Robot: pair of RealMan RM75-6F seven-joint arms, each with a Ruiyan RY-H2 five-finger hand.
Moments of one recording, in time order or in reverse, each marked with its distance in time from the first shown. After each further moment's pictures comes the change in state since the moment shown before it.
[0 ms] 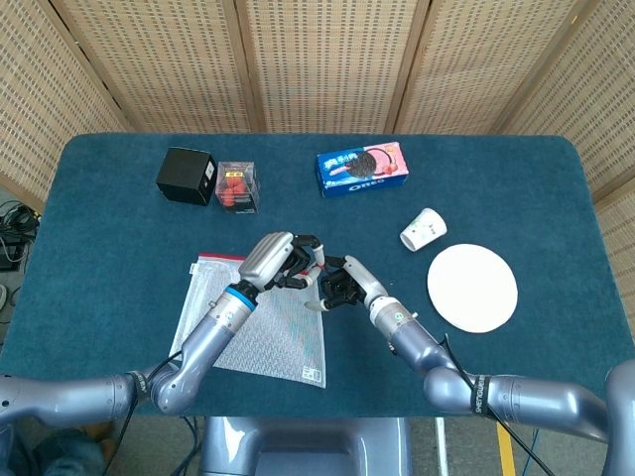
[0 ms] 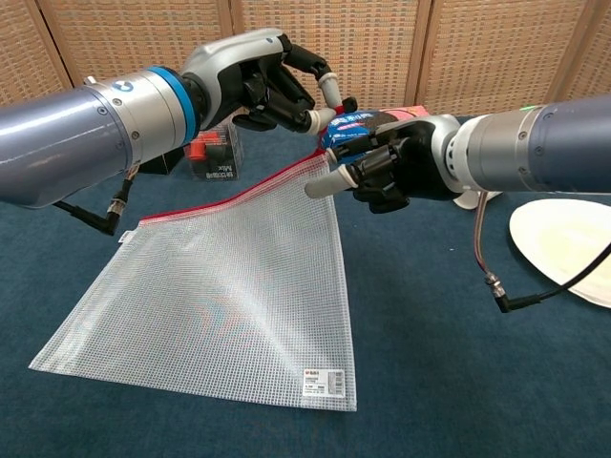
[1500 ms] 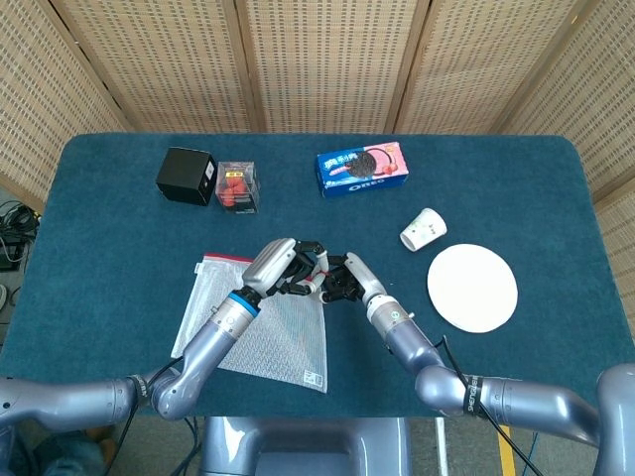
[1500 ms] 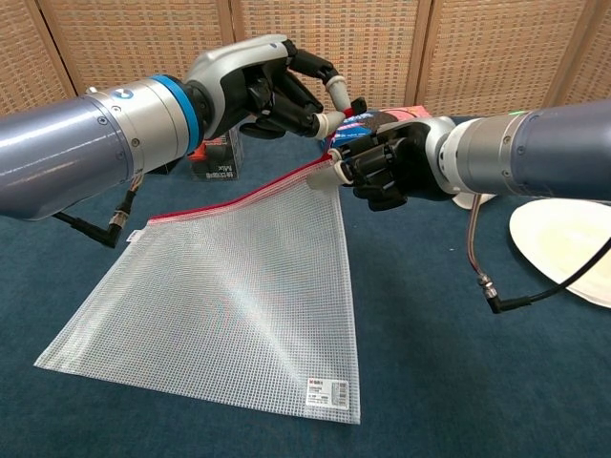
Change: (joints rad) left arm 0.011 -0.006 0.005 -0.021 0.016 -0.002 -0.059; right arm -0.036 -0.059 0.063 0.015 0.072 0.045 -0.109
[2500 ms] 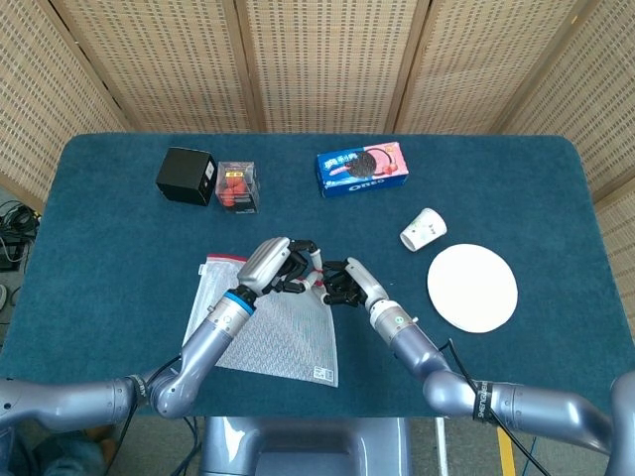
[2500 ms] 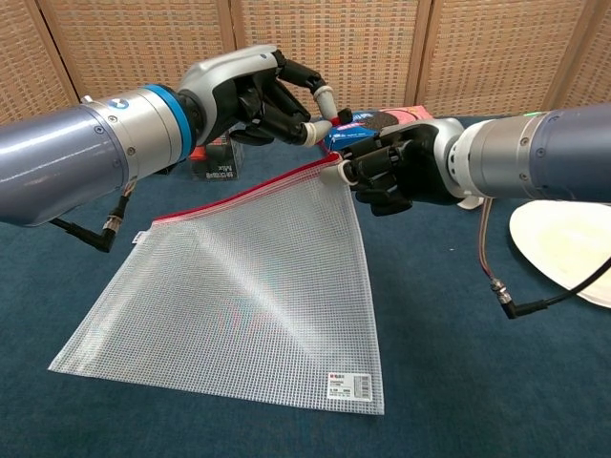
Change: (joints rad) left arm 0.008 -0.005 0.012 0.027 -0.014 0.009 0.018; right arm -0.043 0.030 0.009 -0.046 -0.038 -0.033 0.008
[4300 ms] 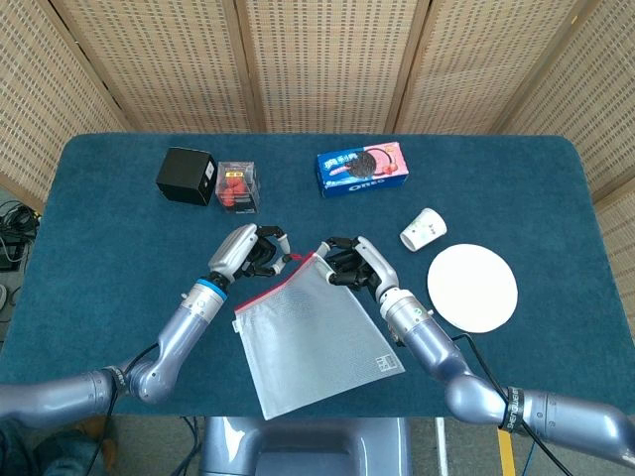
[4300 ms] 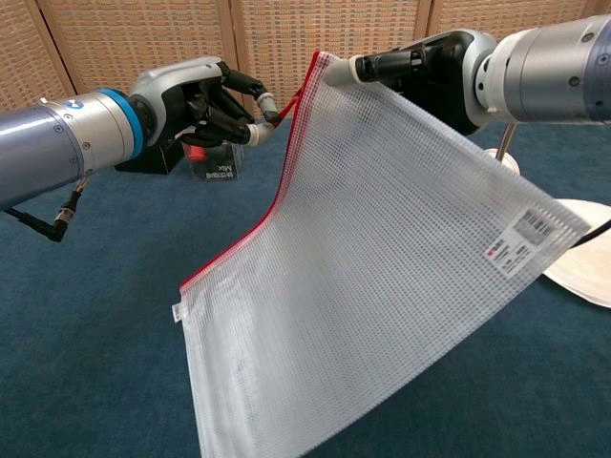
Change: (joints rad) left arm 0.049 0.068 0.002 0.087 -0.019 -0.060 -0.090; right arm -0.087 0.099 0.133 -0.133 -0.091 0.003 0.184
